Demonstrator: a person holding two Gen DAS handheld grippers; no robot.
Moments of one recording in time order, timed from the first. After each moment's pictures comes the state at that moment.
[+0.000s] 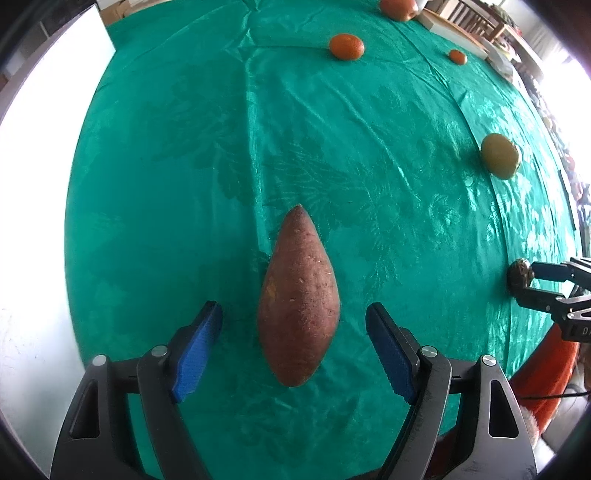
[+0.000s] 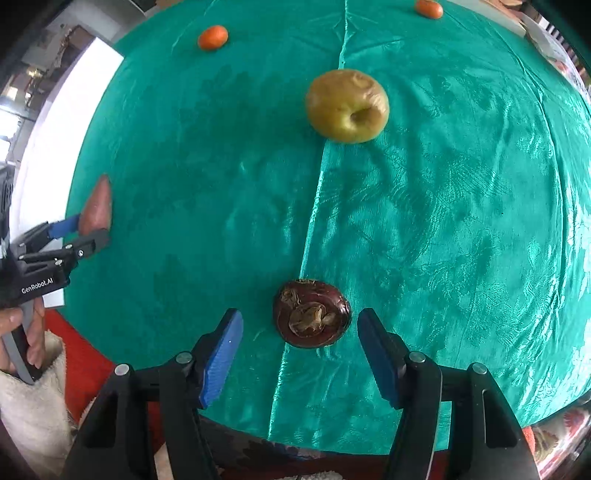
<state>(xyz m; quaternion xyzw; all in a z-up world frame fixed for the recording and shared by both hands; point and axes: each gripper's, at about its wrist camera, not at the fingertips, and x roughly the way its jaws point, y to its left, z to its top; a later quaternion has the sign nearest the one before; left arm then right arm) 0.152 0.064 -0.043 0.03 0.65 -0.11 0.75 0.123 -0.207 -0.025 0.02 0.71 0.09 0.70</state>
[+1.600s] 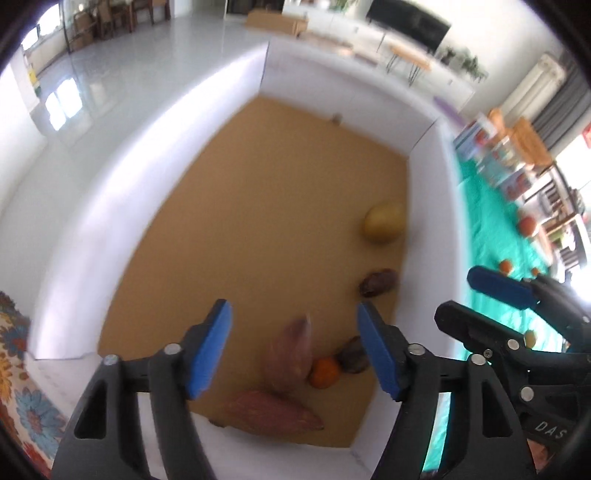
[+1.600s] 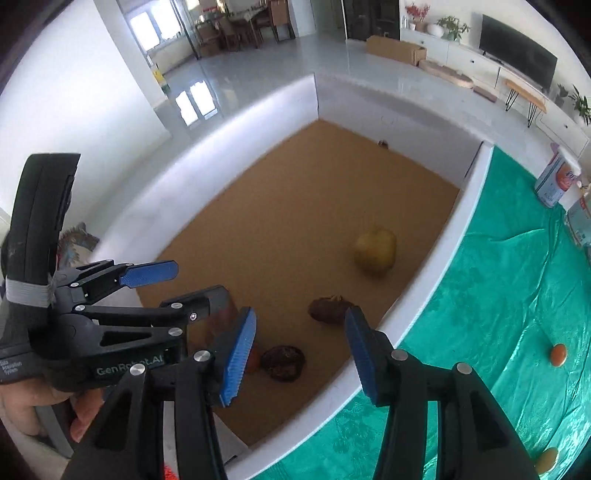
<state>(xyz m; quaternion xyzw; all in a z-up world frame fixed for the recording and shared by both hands) 0.109 0.381 0.064 -0.18 0.51 0.09 0.84 0.158 0.234 0.090 -0.13 0.51 0.36 0.77</state>
